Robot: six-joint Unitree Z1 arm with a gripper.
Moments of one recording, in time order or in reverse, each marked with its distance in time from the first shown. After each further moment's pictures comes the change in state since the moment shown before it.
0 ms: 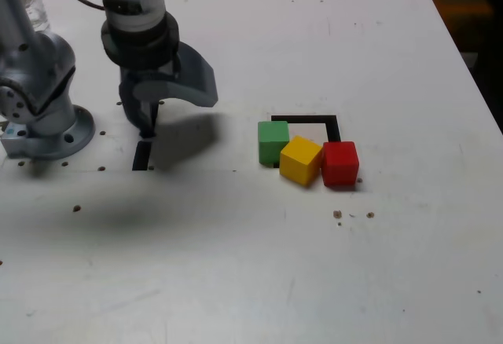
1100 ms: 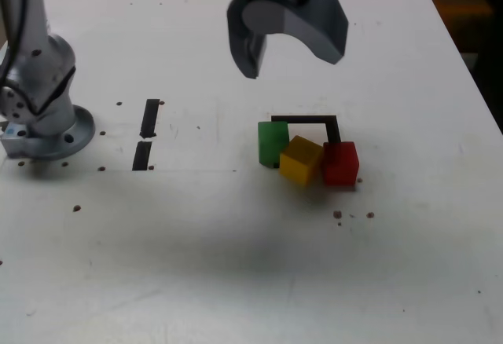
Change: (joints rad) arm 0.000 0.294 -0.904 0.512 -0.064 0.400
